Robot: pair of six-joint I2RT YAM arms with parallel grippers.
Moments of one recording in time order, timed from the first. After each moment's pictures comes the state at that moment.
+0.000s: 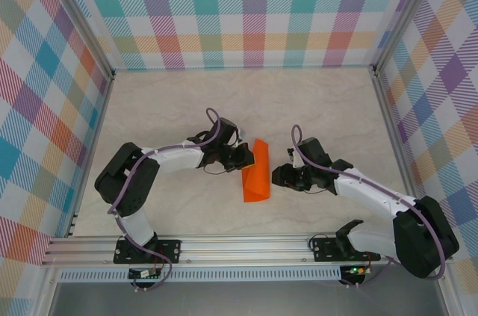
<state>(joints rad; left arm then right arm) -0.67 1.74 0.99 -0.13 0.51 -0.90 0.56 1.18 0.57 -0.39 -0.43 0.70</state>
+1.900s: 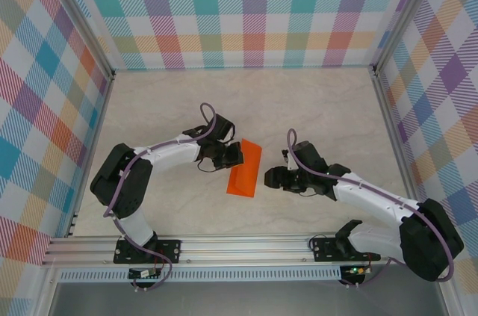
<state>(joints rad) -0.63 1.71 1.05 -0.39 0.36 -0.82 0.67 1.14 0.56 -0.33 -0.36 0.76</state>
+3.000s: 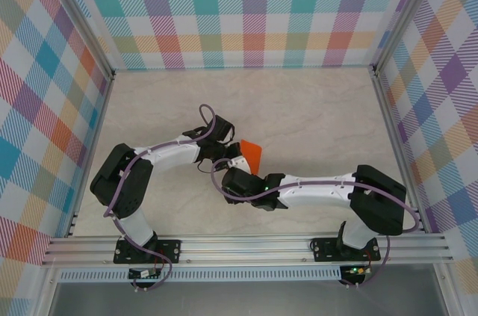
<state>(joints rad) -0.63 1.71 1.03 -0.37 0.36 -0.84 1.23 1.59 0.91 -0.29 0.31 0.69</state>
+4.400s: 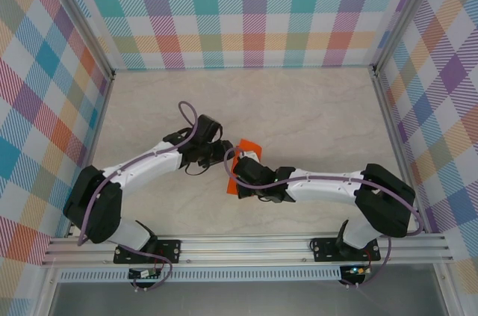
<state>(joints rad) -0.62 1.45 0.95 -0.50 0.08 -0.87 1.08 1.53 0.82 -0.24 0.14 0.73</state>
